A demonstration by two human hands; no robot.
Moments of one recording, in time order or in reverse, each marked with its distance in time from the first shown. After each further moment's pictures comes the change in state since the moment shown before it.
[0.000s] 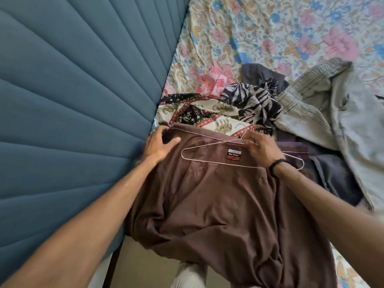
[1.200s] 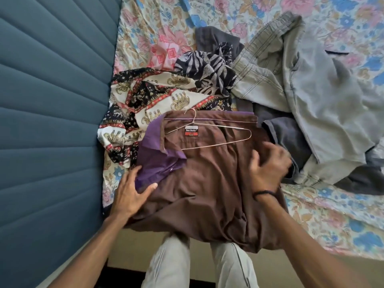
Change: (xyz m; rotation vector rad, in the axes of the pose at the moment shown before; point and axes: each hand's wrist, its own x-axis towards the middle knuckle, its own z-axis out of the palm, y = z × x) left_hand -0.169 -0.059 0.066 0.154 -0.165 -0.074; right_hand -0.157 0.110 0.024 -0.002 0.735 0.400
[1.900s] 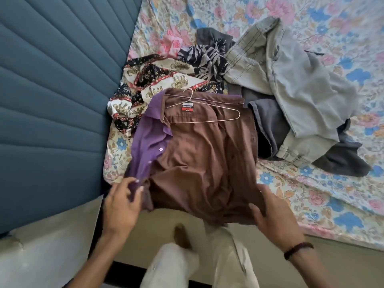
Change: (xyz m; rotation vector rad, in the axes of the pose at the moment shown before) left_hand -0.196 0.011 0.021 -0.052 0.433 0.051; right_hand -0.134 0.072 -0.191 -0.163 -0.704 -0.336
